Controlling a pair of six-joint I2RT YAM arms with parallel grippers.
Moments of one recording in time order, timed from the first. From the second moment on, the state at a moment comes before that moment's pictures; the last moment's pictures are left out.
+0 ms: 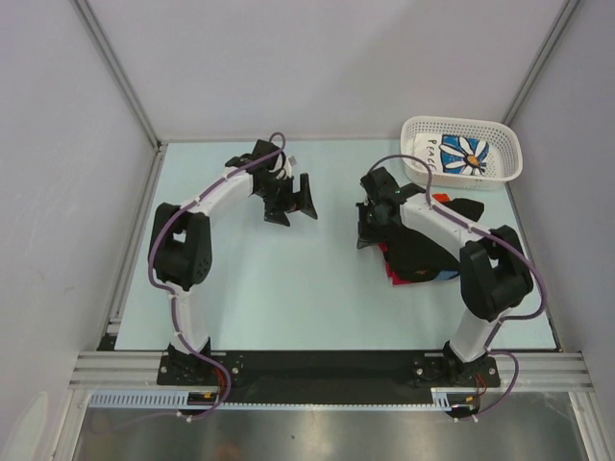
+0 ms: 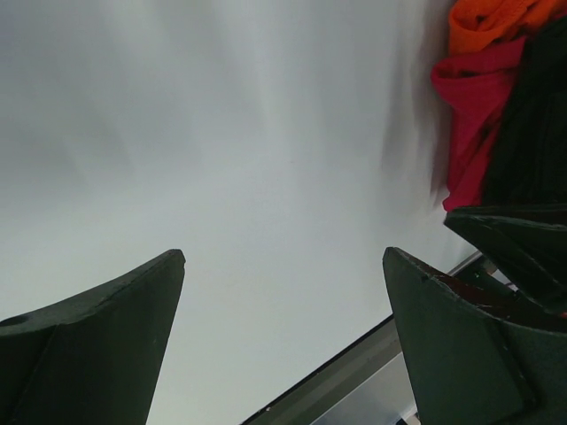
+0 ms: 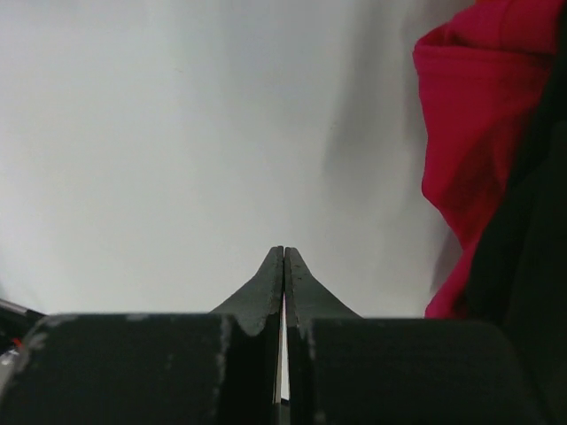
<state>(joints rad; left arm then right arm) -0.37 1.99 1.62 -0.75 0.47 -0.42 0.49 1.72 1.31 -0.70 -0.15 0.48</state>
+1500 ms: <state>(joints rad) -0.29 1.99 1.63 -0.80 0.53 -0.33 0.30 1.87 1.22 -0.68 0.27 0.42</state>
